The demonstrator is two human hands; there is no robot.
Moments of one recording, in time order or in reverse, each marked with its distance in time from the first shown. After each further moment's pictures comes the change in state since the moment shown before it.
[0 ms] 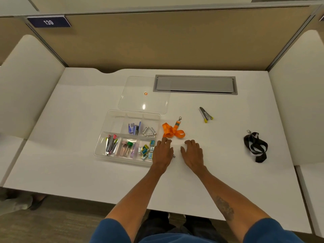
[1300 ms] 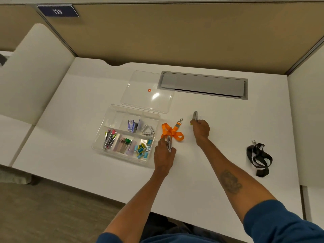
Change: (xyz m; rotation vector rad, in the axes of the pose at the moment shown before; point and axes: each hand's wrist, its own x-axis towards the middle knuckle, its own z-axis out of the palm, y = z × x) left_hand 0.006 0.044 0.014 -0.430 0.136 -0.474; right_hand 0.122 -0.003 -0.067 0.733 0.004 0.447
